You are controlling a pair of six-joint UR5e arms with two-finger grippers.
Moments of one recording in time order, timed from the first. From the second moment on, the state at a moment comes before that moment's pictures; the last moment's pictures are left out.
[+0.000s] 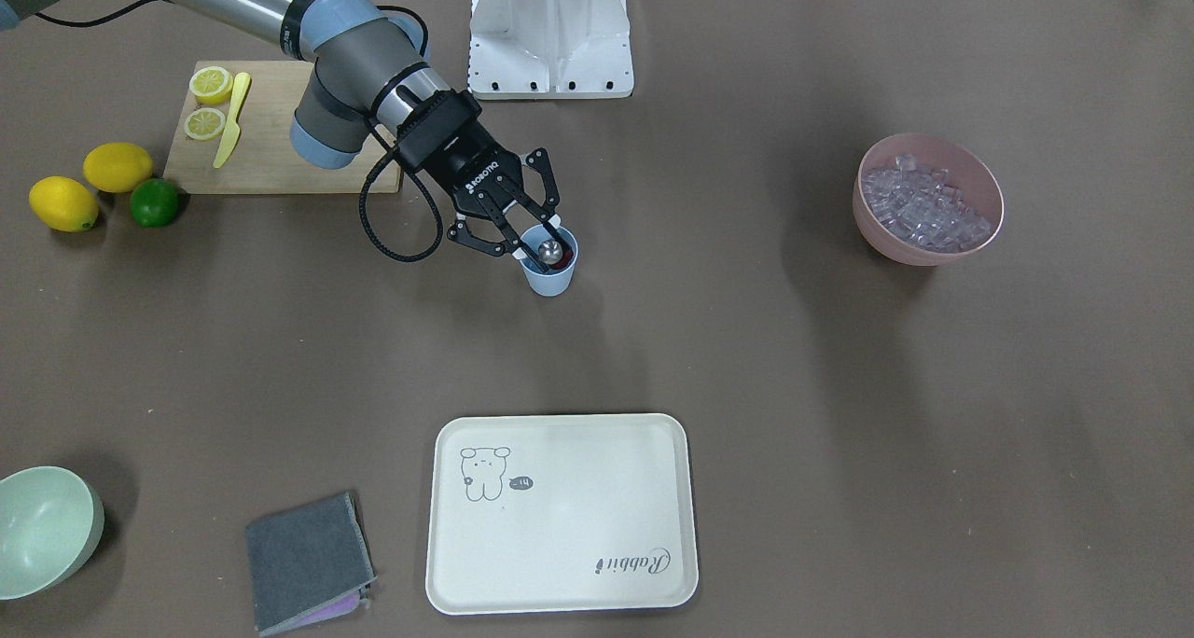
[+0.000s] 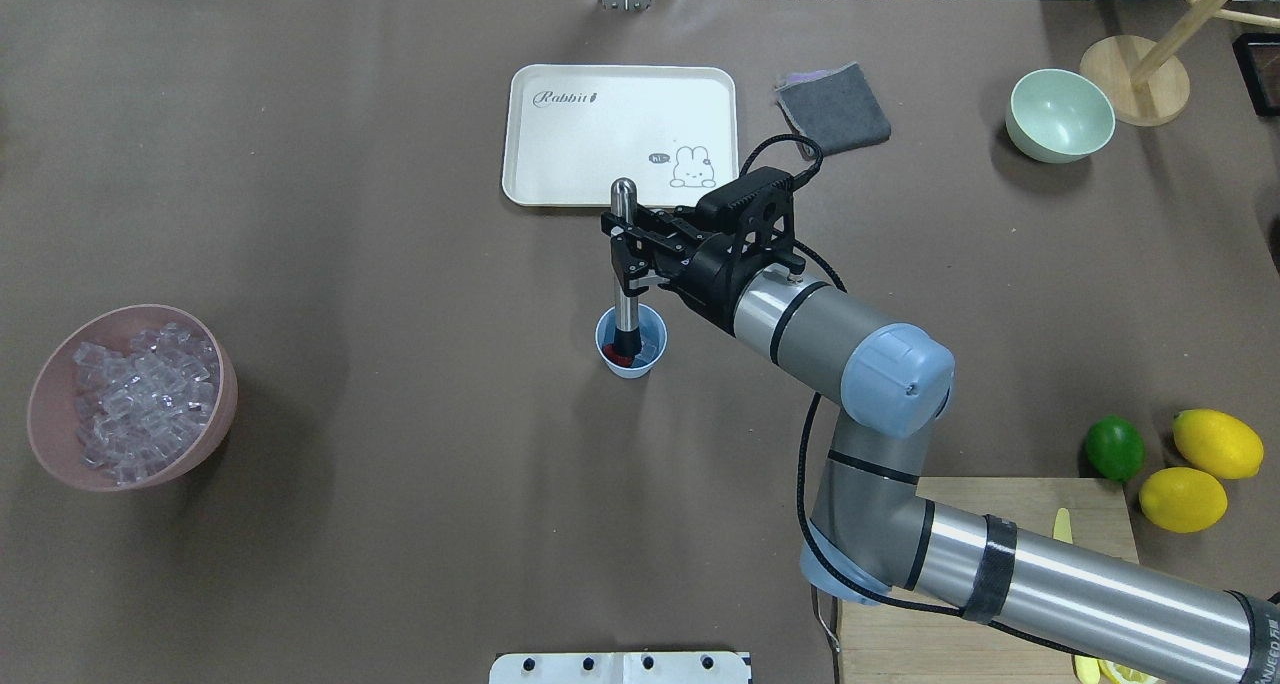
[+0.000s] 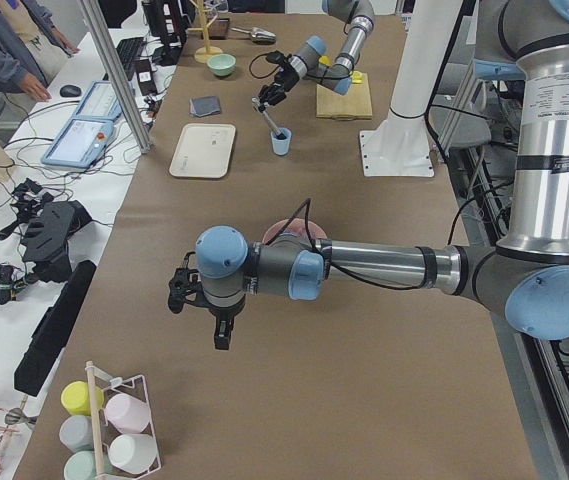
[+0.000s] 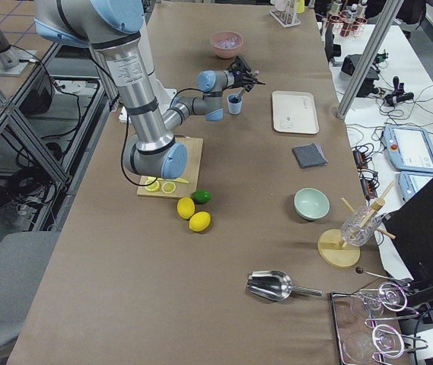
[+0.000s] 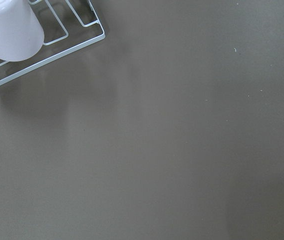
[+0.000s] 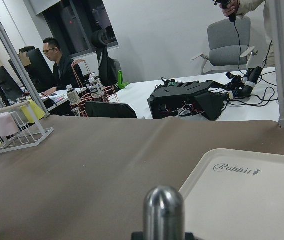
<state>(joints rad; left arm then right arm) -1.61 -1.58 -1.63 -1.64 -2.41 -0.05 0.43 -1.03 1.53 -0.31 1.27 0.81</state>
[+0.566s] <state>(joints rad) -1.61 -1.58 -1.63 -1.64 -2.41 -0.05 0.46 -1.02 1.56 -0.32 1.27 0.82</state>
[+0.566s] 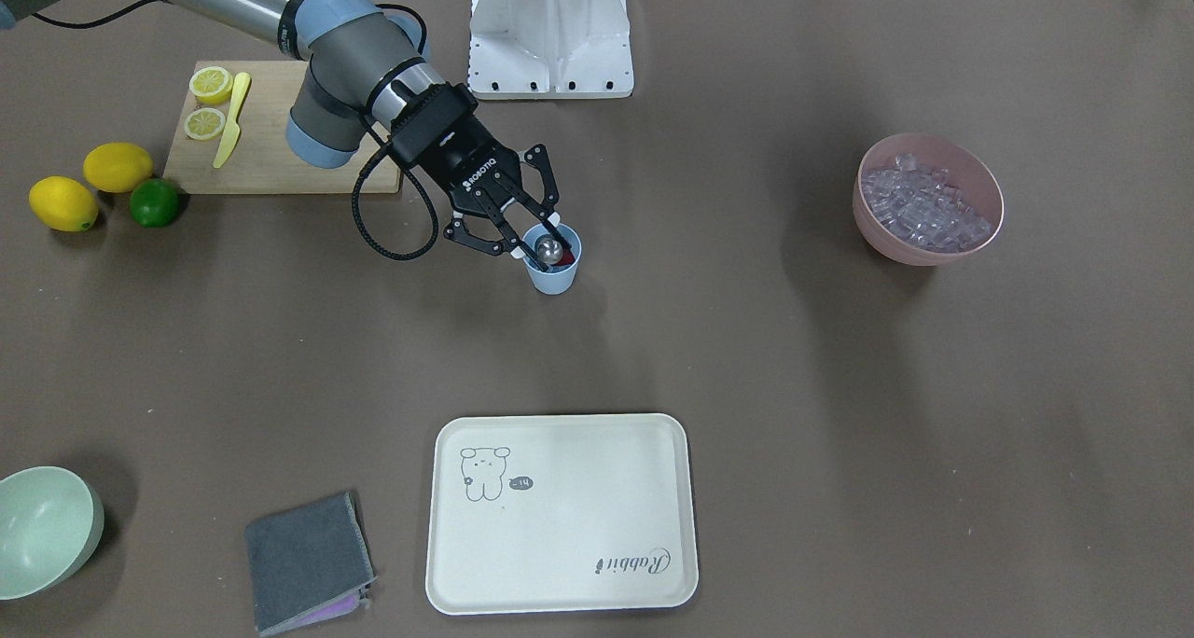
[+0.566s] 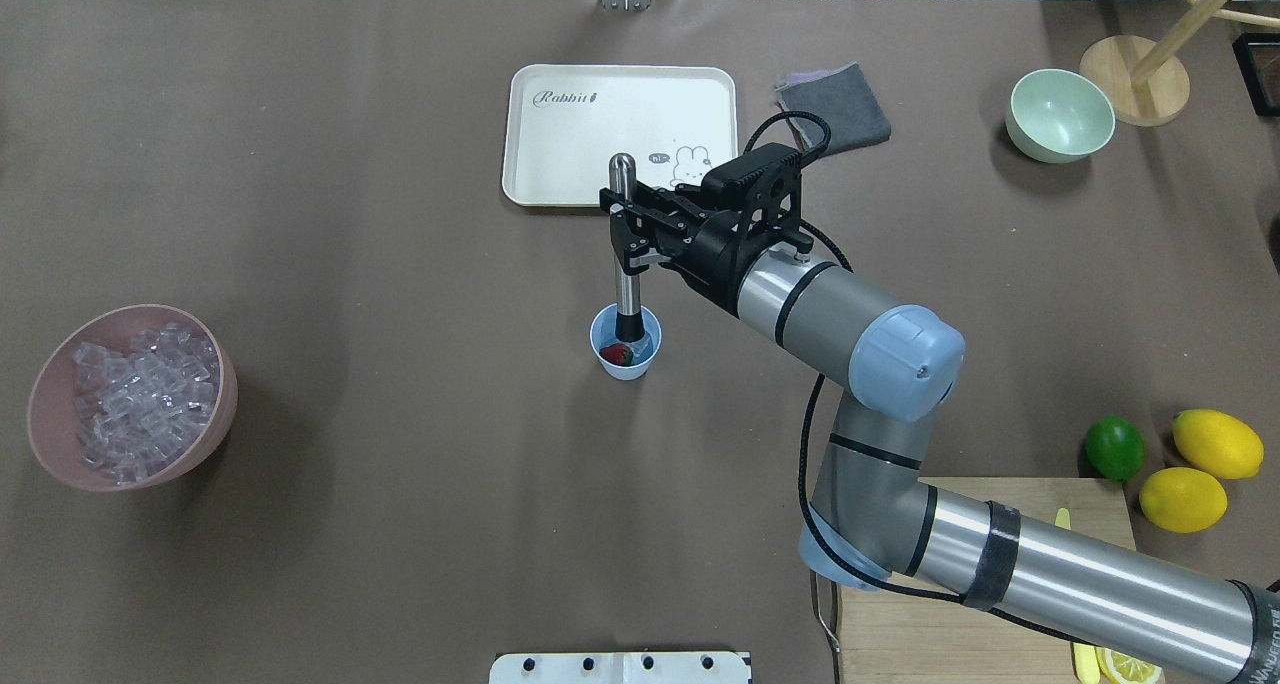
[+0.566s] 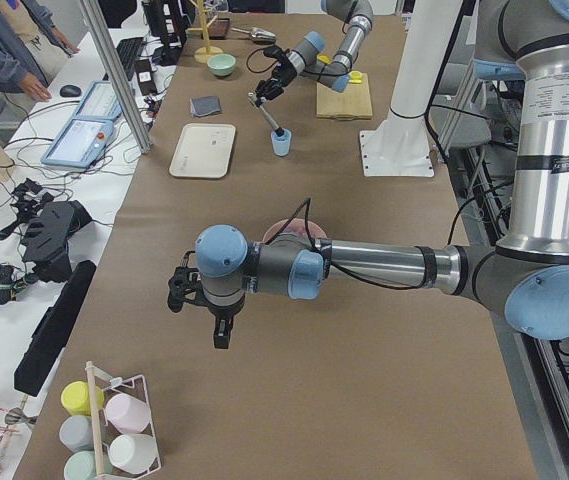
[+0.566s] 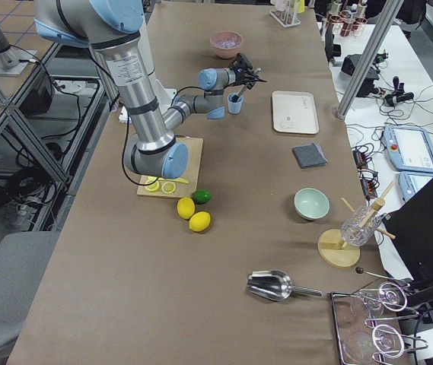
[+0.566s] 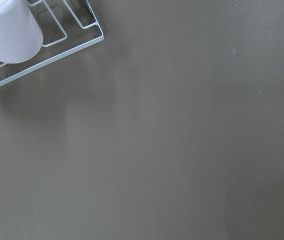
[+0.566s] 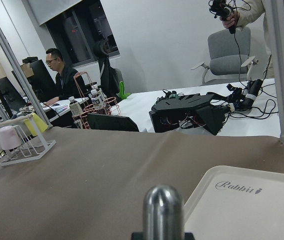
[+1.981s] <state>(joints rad) -1.61 -1.58 -1.63 -1.64 -2.41 -0.05 0.41 -1.02 1.51 -0.31 1.22 0.82</state>
